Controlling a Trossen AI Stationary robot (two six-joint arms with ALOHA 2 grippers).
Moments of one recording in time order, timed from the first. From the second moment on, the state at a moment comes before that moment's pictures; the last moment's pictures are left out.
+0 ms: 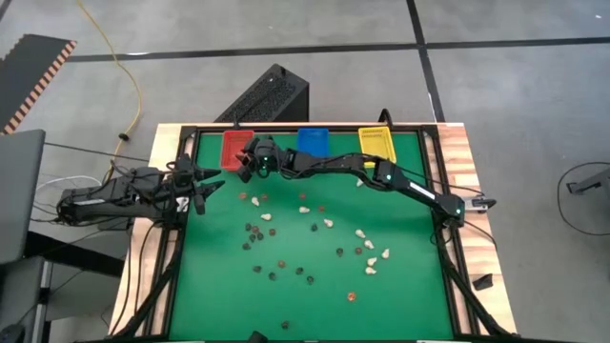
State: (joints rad) left arm 0.04 0.18 0.46 -0.47 -0.39 -0.23; right arm -0.26 2.61 2.20 0.15 0.18 0.21
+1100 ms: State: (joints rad) left arm 0.04 0.18 0.46 -0.48 -0.38 -0.23; right arm -0.23 2.16 2.23 -0.66 0.11 -0.14
